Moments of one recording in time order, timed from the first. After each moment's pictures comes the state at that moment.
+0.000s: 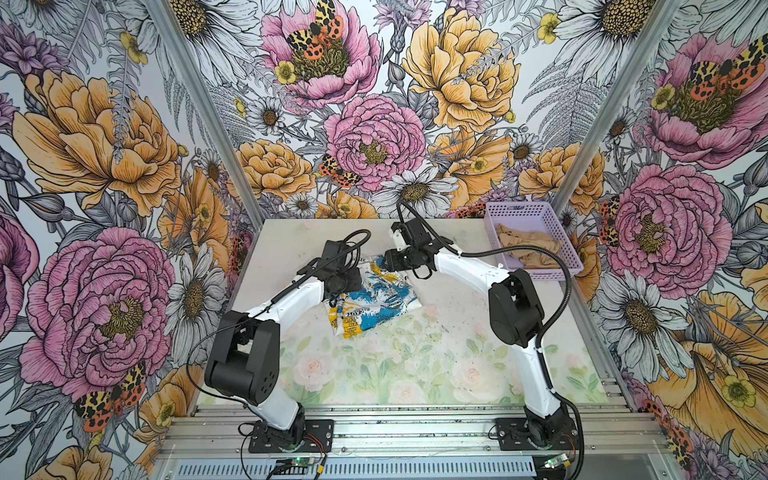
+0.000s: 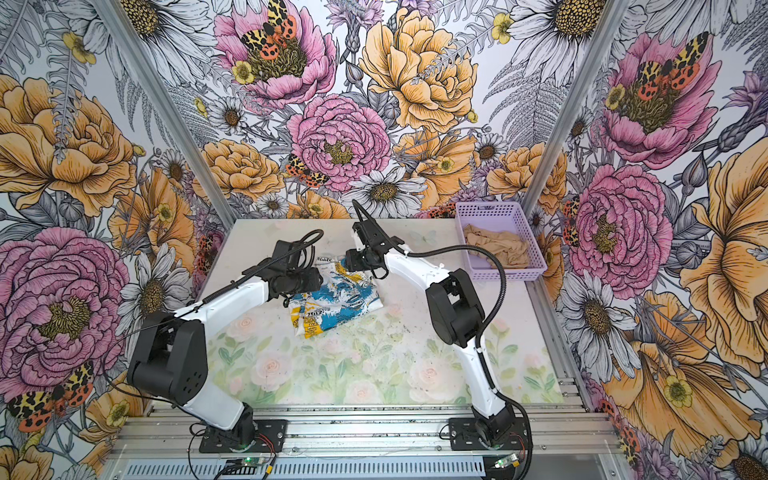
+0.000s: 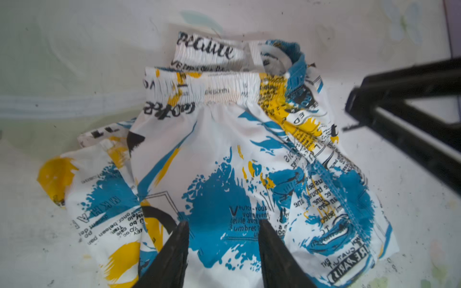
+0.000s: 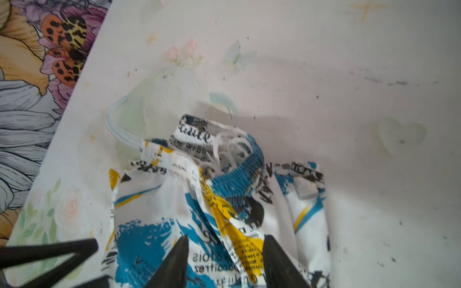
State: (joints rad) left arm -0.32 1.61 1.04 -0.40 0.04 -0.41; right arm 0.60 2.31 2.02 -0.52 -0.25 0.35
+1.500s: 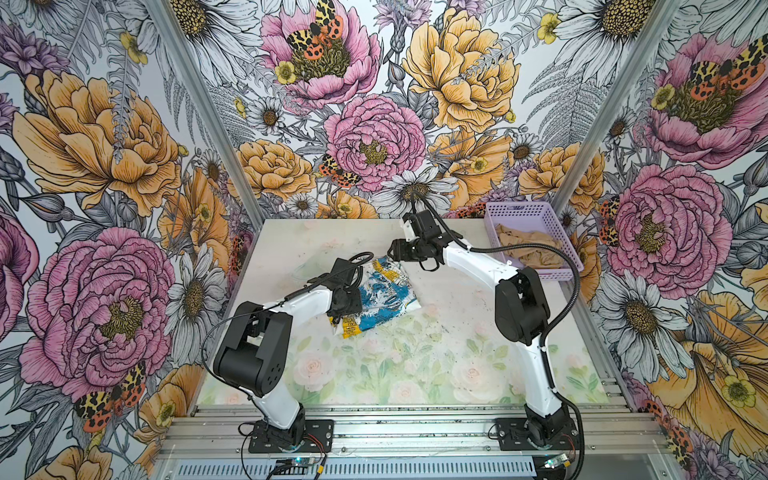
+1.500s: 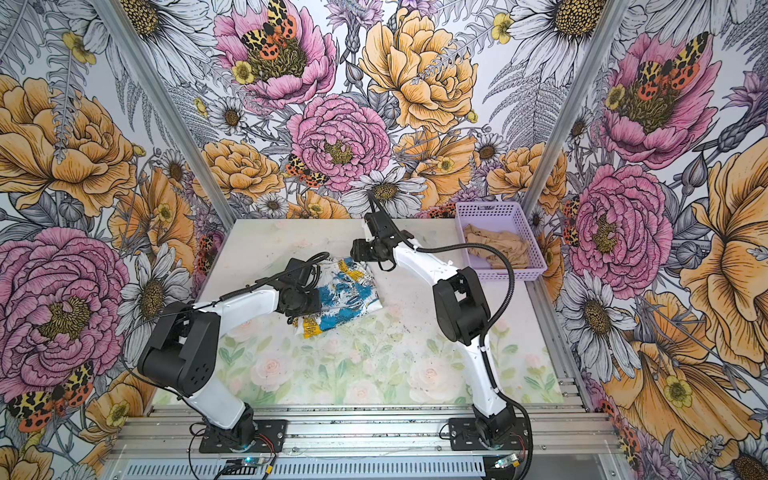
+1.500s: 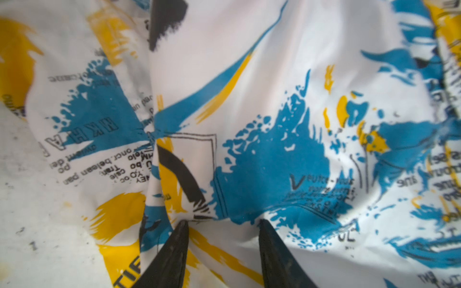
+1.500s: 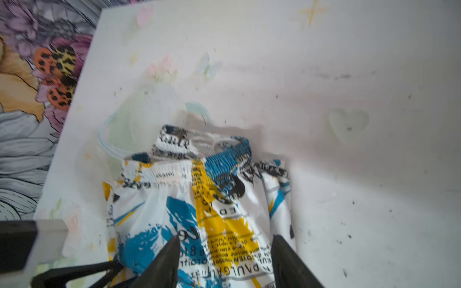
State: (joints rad) left arm -0.35 1.68 0.98 -0.47 -0.02 -0.49; right arm 0.55 2.21 1.79 -0.50 -0.24 0.40
